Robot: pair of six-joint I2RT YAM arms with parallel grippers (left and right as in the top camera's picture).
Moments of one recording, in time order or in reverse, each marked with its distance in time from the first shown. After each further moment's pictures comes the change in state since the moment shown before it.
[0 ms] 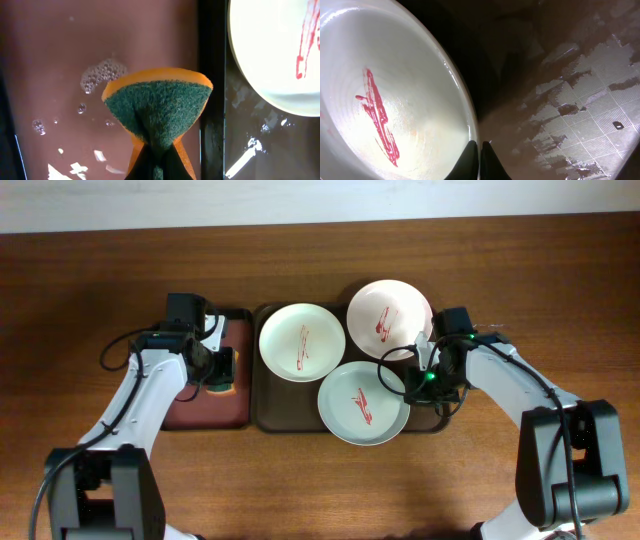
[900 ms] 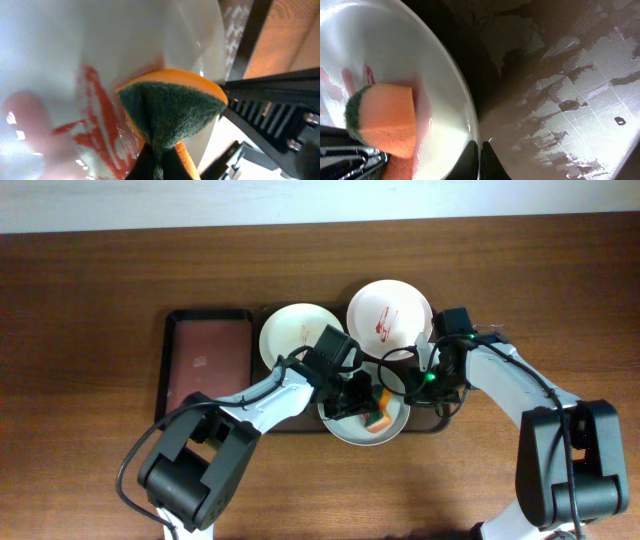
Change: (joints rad) left arm -0.585 0.275 0.003 0.449 0.510 -0.834; right arm 0.000 0.000 0.000 -0.011 0.000 0.000
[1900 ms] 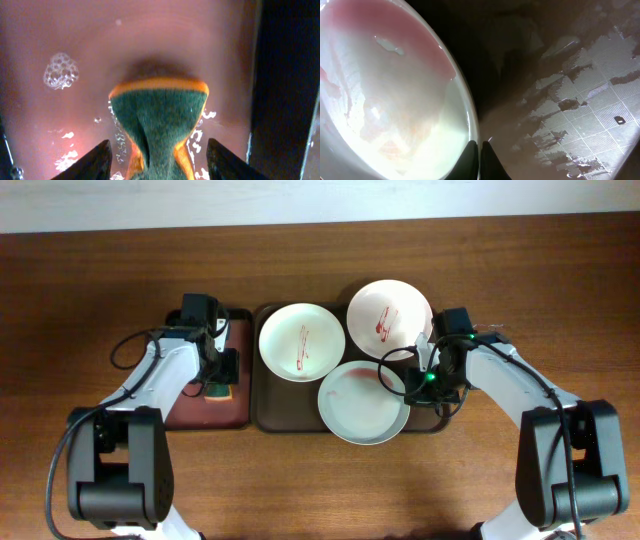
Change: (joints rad) left arm 0.565 -0.121 0.023 -0.385 -0.636 0.820; right arm 0.000 0.000 0.000 -0.001 0.000 0.002
